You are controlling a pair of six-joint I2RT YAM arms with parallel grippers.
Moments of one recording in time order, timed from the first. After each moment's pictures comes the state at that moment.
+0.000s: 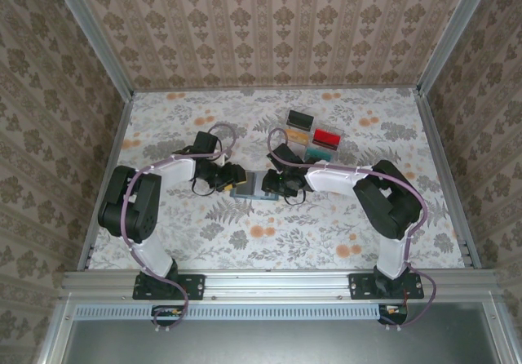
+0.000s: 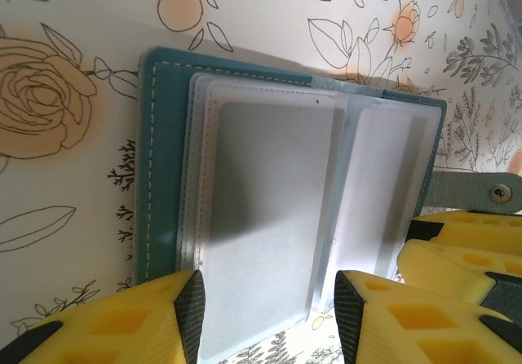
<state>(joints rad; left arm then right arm) -0.37 1.72 0.95 -0.38 0.55 -0.53 0.69 1.87 1.13 -0.30 -0.11 0.89</state>
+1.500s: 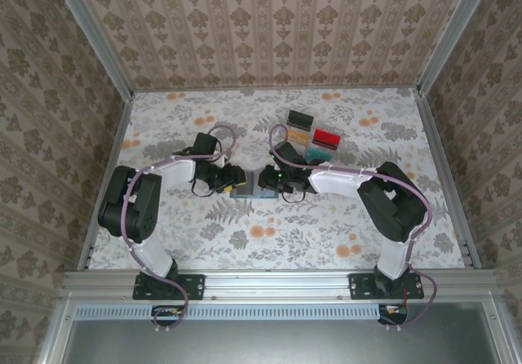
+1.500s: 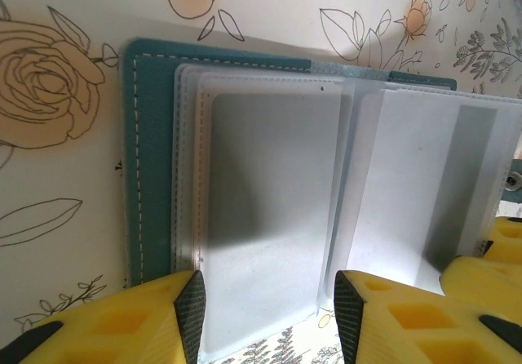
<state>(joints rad) -0.37 1.72 0.94 -0.38 0.55 -0.53 0.69 1.84 1.09 -0.13 -0.19 0.89</state>
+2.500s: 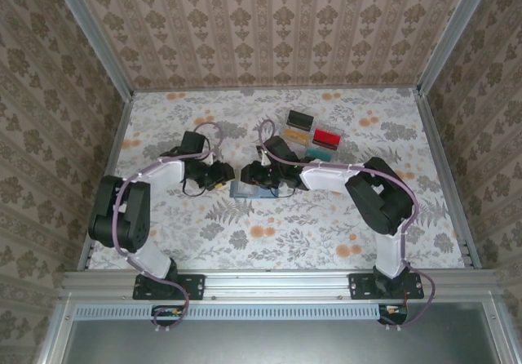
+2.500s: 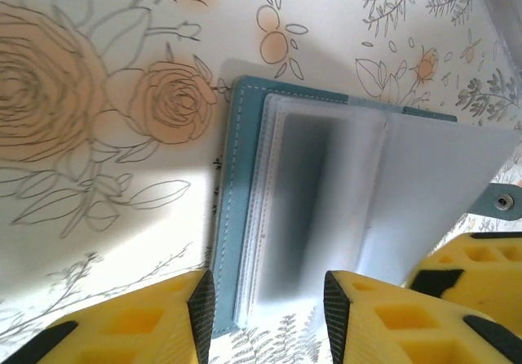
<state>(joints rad) -0.29 1.62 0.91 -0.42 0.50 -0.53 0.71 1.94 1.18 0.02 -0.38 0.90</state>
